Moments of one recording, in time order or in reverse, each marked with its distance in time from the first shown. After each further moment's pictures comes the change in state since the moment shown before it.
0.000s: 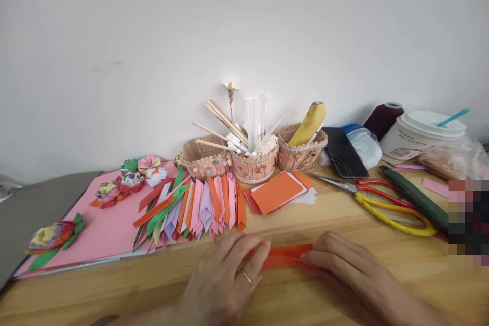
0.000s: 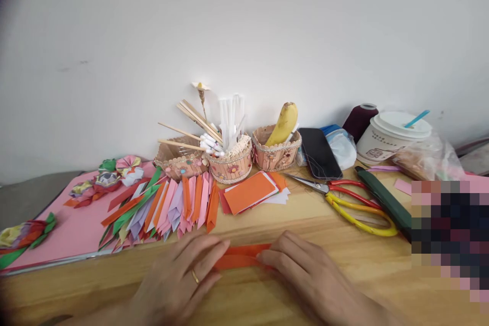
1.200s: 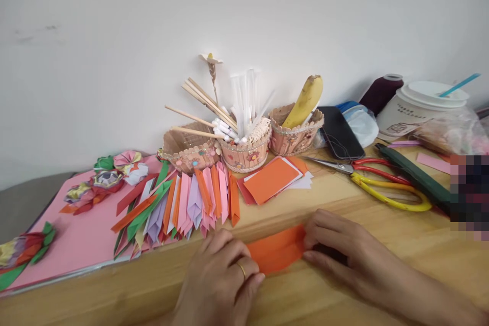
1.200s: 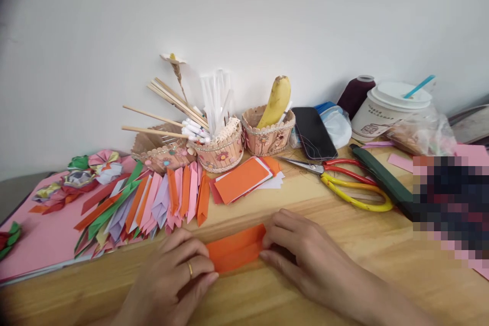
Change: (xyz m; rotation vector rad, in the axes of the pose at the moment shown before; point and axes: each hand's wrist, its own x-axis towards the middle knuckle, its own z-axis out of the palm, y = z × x) left_hand -0.006 0.004 -0.002 -0.421 -0.199 -0.250; right_hand 0.012 -0.002 0.001 0.163 -0.188 0.285
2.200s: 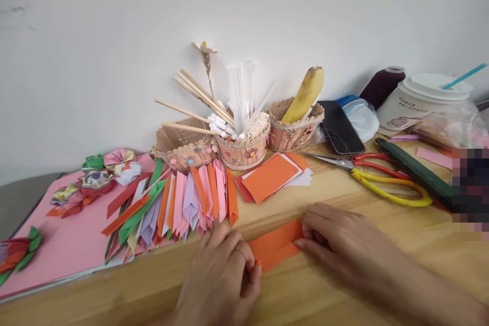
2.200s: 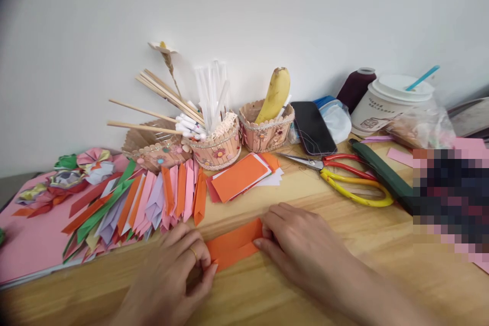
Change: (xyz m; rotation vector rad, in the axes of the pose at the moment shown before) left_hand 0.004 -0.001 0.011 0.112 -0.015 -0.094; right_hand 0.009 -0.002 0.005 -0.312 -0.027 0.193
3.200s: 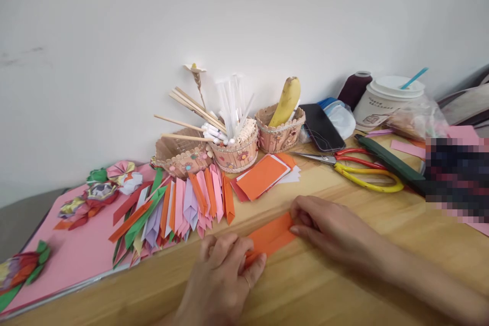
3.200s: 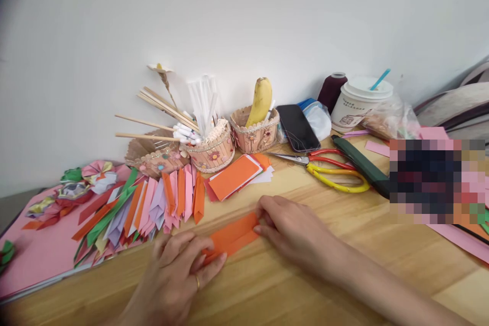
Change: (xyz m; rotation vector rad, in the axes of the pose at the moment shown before) left_hand -0.005 0.003 -0.008 0.206 0.136 0.293; right_hand -0.002 0.002 -0.005 0.150 0.059 0.105
